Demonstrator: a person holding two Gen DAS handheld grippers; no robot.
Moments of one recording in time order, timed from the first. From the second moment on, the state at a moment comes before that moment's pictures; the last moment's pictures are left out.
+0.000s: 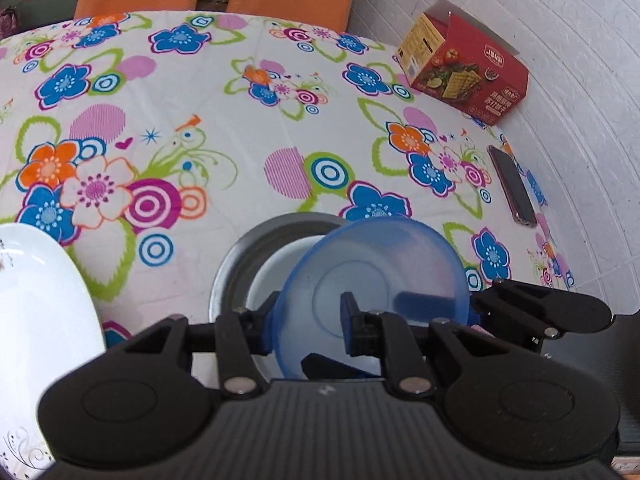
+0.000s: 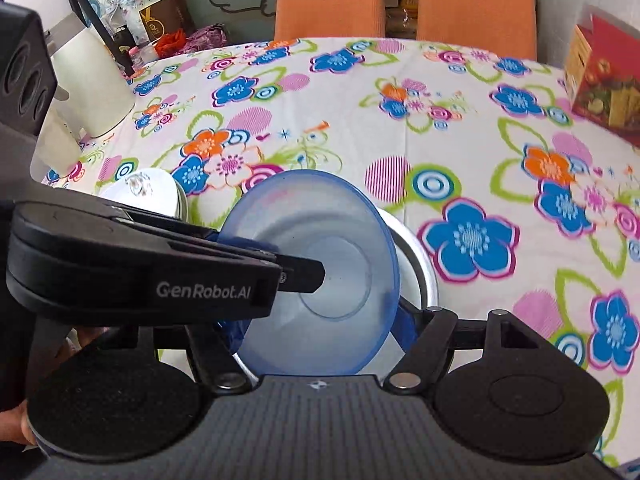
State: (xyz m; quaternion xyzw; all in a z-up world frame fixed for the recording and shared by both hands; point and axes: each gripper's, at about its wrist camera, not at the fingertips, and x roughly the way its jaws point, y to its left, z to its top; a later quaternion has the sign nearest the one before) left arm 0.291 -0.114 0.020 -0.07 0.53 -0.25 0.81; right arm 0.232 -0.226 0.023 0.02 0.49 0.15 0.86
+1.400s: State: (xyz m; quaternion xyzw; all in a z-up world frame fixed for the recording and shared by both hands) left arm 0.256 -0.086 0.004 -0.01 0.38 -0.16 0.91; right arm 0.179 -0.254 -0.022 0.08 0.32 -0.01 0.95
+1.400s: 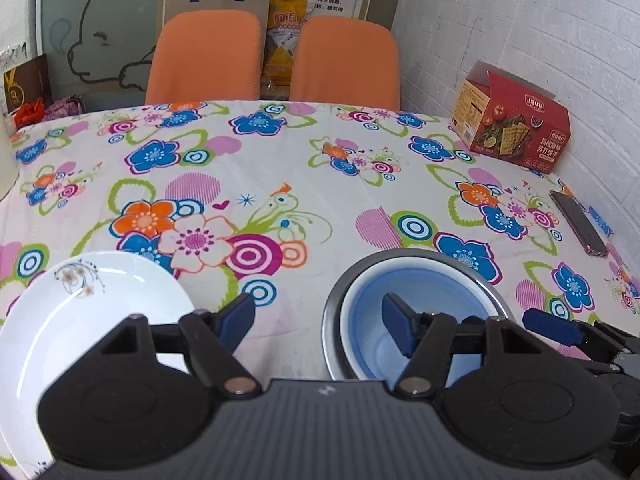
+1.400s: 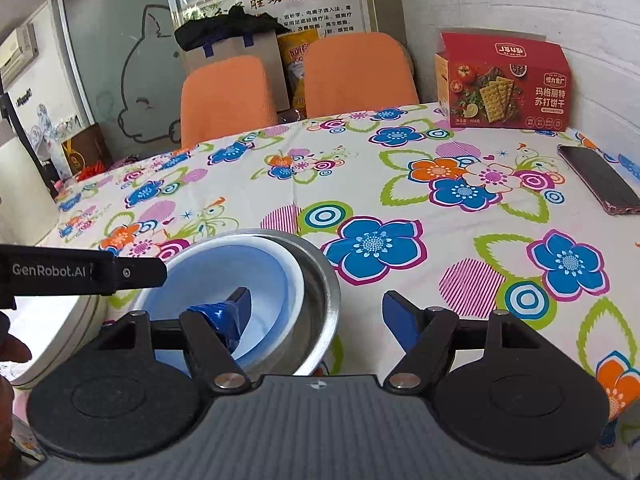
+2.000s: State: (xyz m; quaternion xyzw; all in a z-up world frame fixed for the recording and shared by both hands) left arm 0.300 -0.121 -0.032 0.04 0.43 -0.21 0.88; right arm 0.204 -0.241 -0.044 0.06 0.35 0.00 0.93
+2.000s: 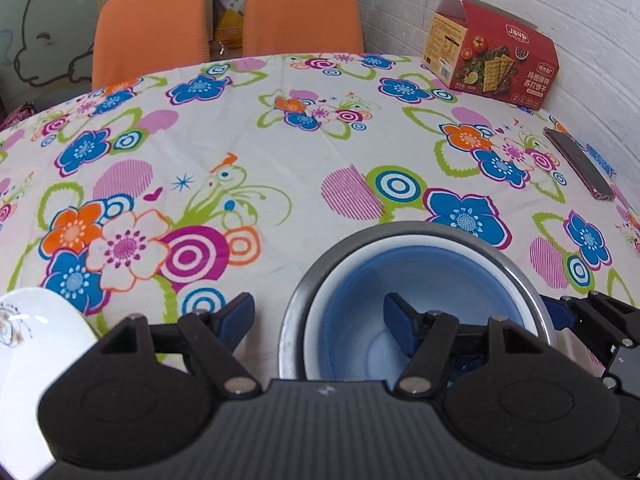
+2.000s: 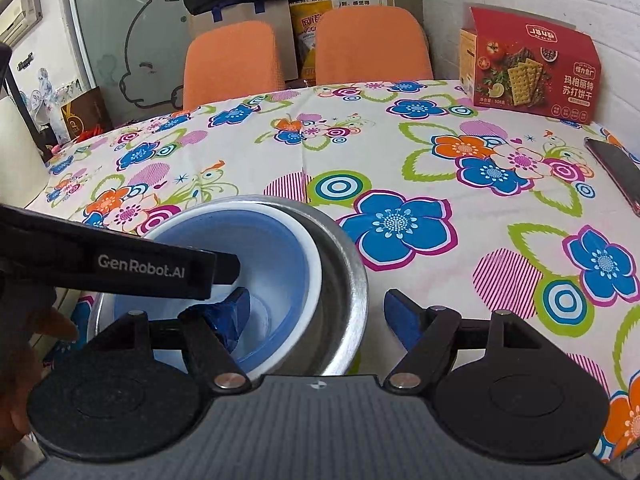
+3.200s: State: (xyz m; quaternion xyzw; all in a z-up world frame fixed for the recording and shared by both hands) left arm 0.303 -0.115 -0.043 0.07 0.43 -0.25 0.87; right arm 0.198 -0.237 -0.040 0.03 0.36 -0.01 0.93
